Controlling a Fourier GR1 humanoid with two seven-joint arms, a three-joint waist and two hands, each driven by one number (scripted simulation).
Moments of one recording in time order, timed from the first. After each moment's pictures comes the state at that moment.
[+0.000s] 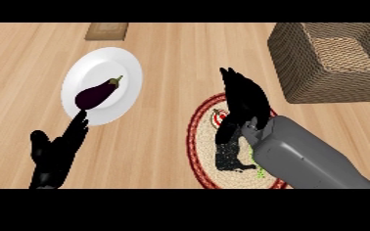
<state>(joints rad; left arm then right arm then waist) 0.10 0.43 -0.23 -1.49 0.32 0.21 0.15 -0.70 -0.39 0.75 -1.49 0.31 0.02 1.11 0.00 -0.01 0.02</state>
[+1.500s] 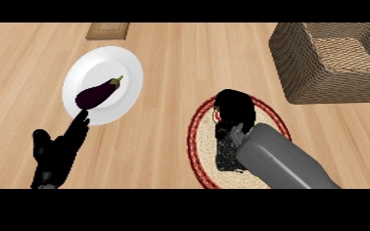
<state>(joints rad) 0.09 0.39 -0.20 -1.48 0.28 0.18 0.17 -0.62 -0.25 0.74 -1.26 0.50 0.05 1.03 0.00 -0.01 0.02</state>
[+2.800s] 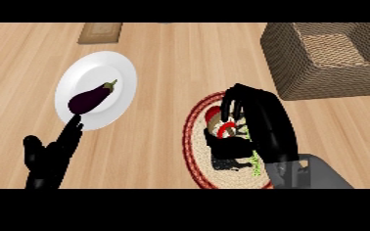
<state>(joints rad) 0.15 0.38 -0.15 -1.52 0.26 0.17 0.18 -0.43 -0.35 0.60 -1.85 0.57 -0.20 0.82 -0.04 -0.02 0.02</state>
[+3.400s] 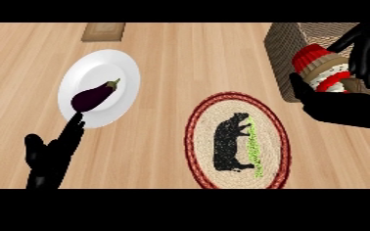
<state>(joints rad) 0.13 0.38 -0.15 -1.51 0.25 0.16 0.17 -0.55 -0.54 0.12 -2.09 0.38 -0.11 0.98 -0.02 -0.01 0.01</state>
